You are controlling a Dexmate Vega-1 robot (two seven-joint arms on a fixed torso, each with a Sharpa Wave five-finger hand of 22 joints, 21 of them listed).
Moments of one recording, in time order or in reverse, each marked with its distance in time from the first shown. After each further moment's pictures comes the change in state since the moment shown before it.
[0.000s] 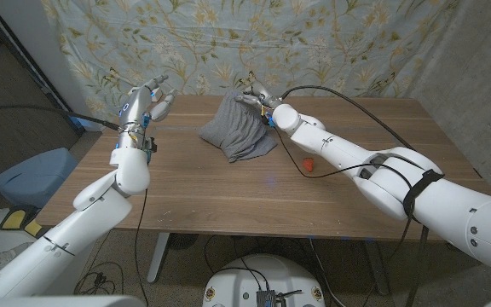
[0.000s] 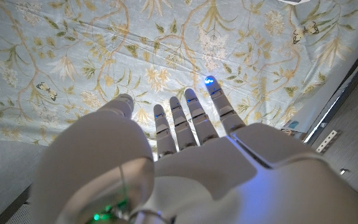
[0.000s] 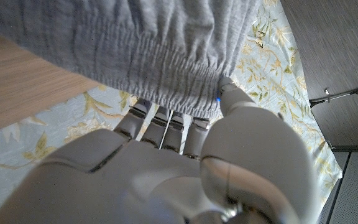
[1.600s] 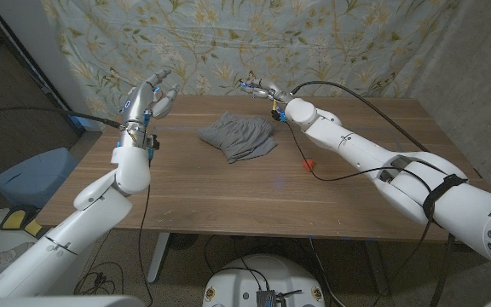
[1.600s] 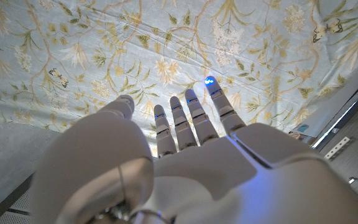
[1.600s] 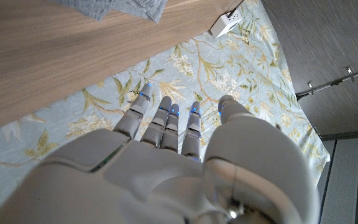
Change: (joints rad) left arm -0.019 -0.034 -0.005 0.029 -0.017 -0.101 -0.017; left_hand -0.021 0.003 0.012 -0.012 0.000 -0.009 0.002 0.004 0.000 -0.003 0.003 0.000 0.000 -0.003 0.003 0.000 0.000 0.000 0.000 -0.012 0.000; right arm -0.098 -0.213 0.051 -0.301 0.127 -0.049 0.146; right_hand -0.156 0.016 -0.098 0.161 -0.005 -0.526 0.035 -0.155 -0.002 -0.239 0.107 0.009 -0.003 -0.123 0.048 -0.062 0.018 -0.074 0.075 -0.012 0.002
